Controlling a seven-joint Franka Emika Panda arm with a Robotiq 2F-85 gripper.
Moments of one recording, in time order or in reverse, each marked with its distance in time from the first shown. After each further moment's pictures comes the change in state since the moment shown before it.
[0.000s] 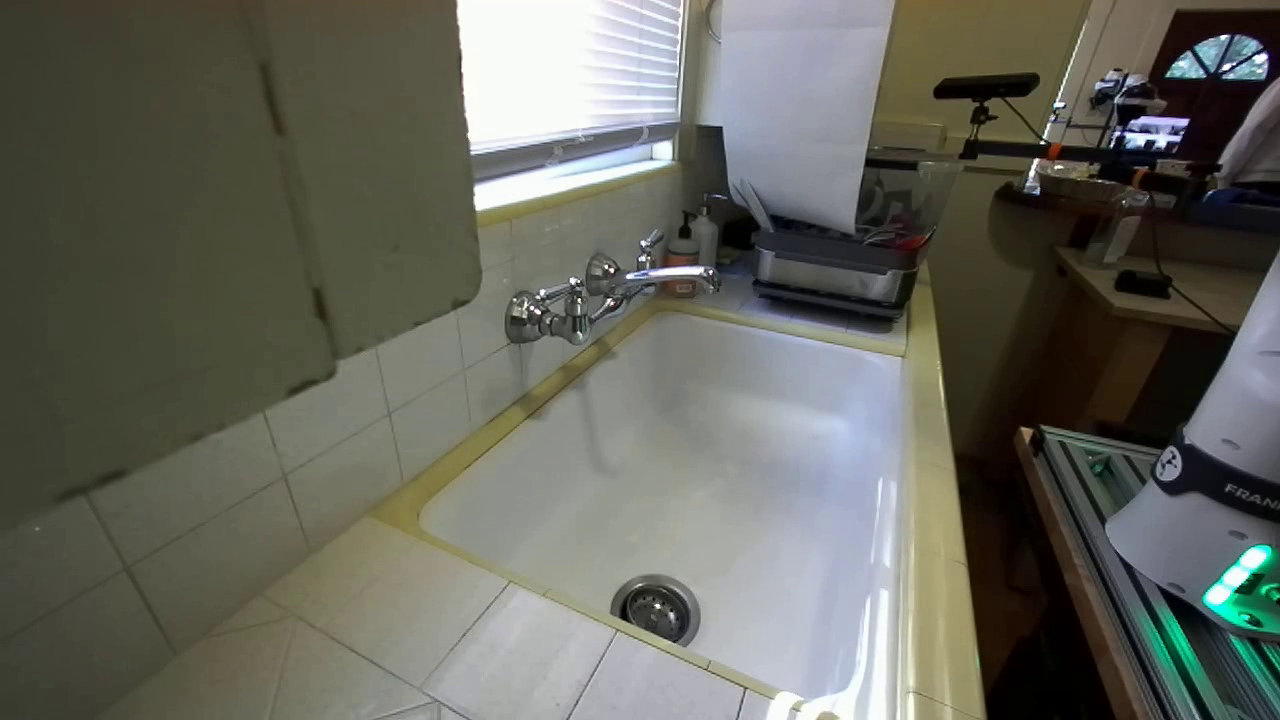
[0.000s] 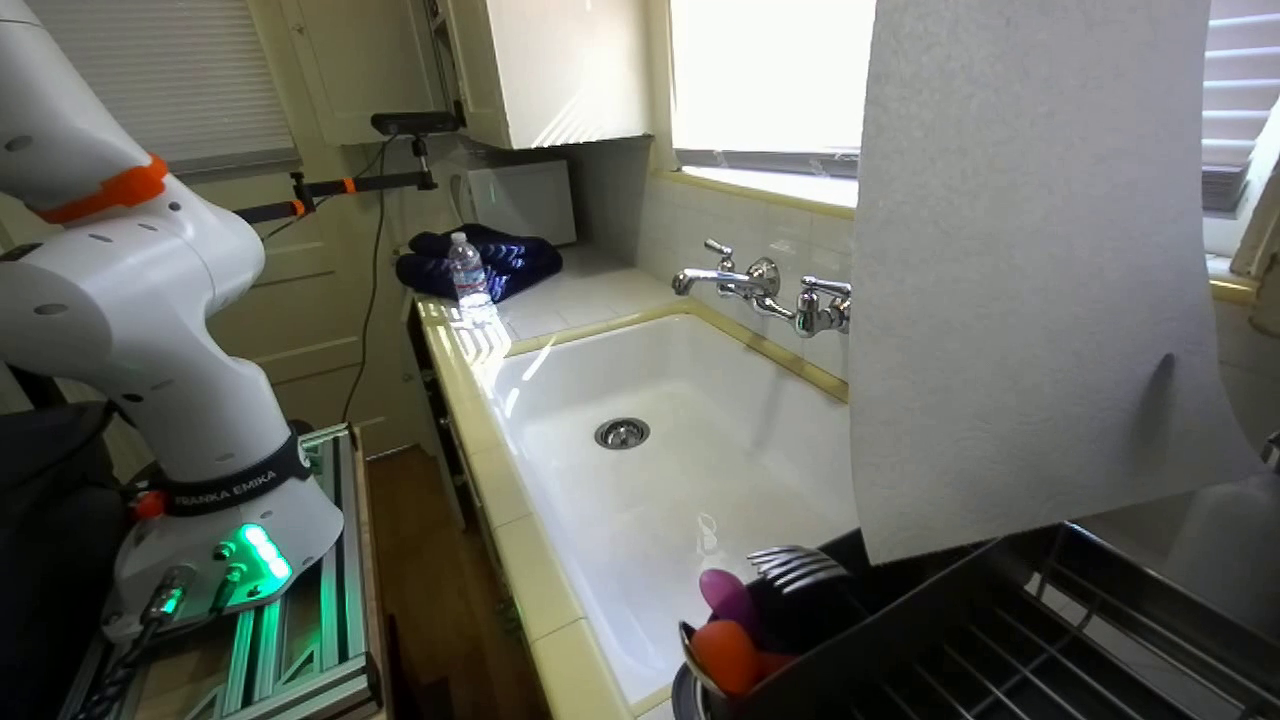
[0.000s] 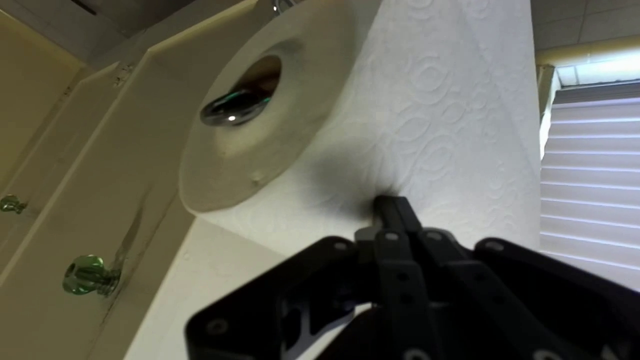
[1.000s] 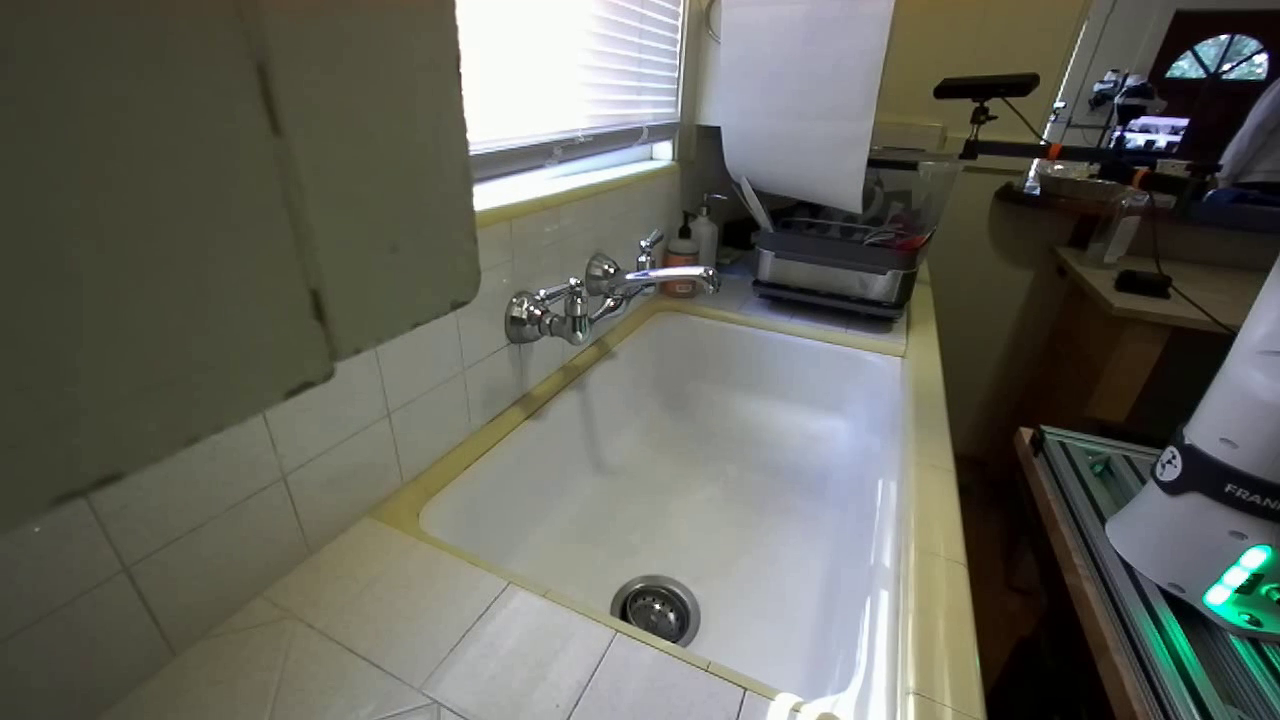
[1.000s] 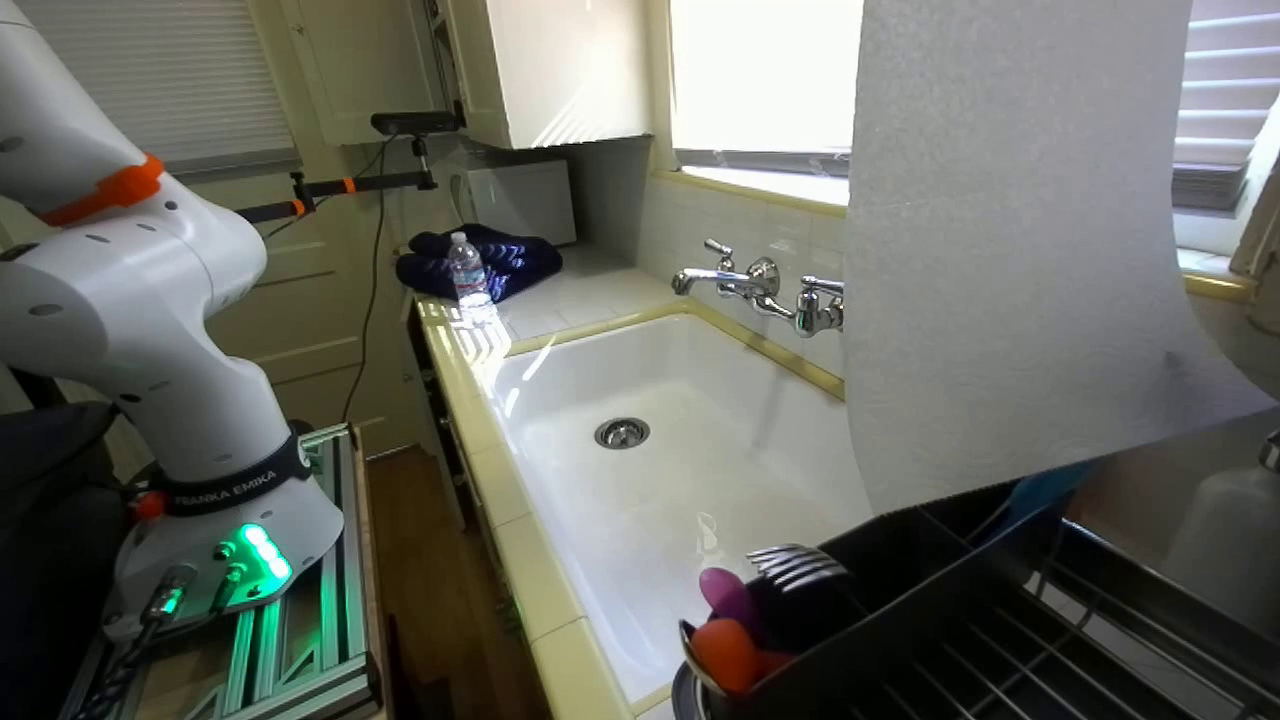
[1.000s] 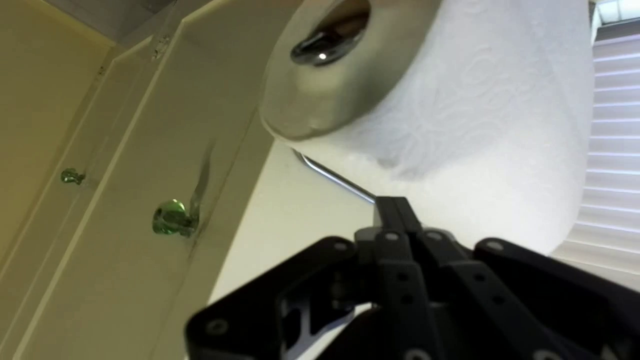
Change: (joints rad) arm -0.024 -0.039 0.002 0.036 -0.003 0.024 0.027
